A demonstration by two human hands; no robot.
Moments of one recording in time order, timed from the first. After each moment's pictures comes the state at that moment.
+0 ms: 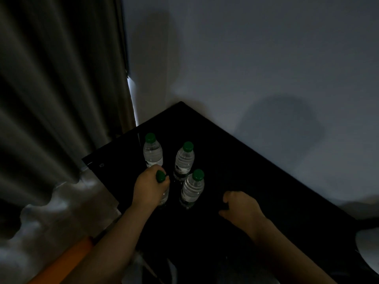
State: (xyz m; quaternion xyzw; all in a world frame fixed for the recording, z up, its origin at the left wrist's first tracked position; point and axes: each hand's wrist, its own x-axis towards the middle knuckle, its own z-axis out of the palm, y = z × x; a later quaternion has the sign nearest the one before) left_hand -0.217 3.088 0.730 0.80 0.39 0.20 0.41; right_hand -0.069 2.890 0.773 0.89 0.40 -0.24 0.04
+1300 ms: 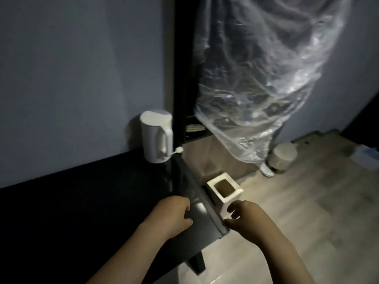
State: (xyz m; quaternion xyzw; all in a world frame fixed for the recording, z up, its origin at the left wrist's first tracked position) left_hand -0.189 2.564 0.847 0.91 -0.32 -0.23 0.16; right_hand -0.292 2.383 0.845 0.93 -0.26 -0.11 -0.25
